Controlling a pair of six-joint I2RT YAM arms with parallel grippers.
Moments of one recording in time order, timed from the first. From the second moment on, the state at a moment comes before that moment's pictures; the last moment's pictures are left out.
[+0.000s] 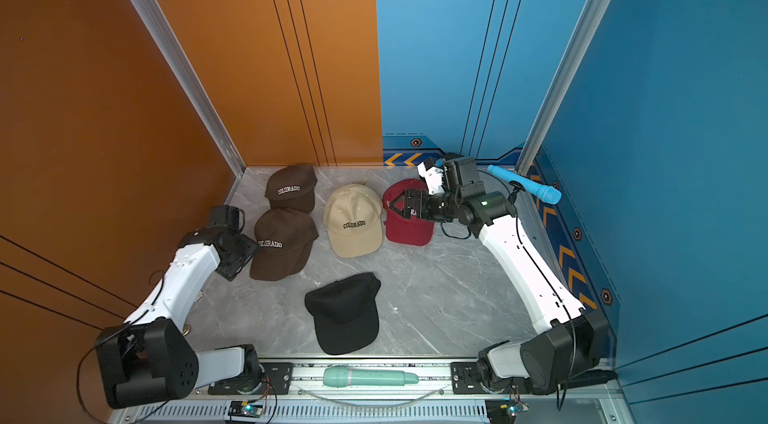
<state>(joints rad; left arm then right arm) 0.20 1.26 0.87 -0.78 -0.11 -0.87 0.36 1.40 1.46 -0.77 -0.54 0.41</state>
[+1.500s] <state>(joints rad) 0.14 0.69 0.26 -0.38 0.06 -1.16 0.45 1.41 1.50 -0.82 -0.48 0.39</state>
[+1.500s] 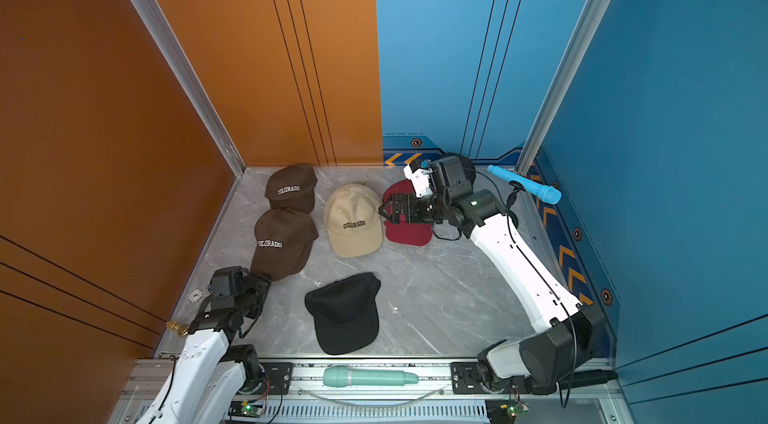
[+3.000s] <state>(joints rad) 0.00 0.69 0.19 -0.10 0.02 -1.17 0.45 1.37 1.50 -0.88 -0.48 0.36</state>
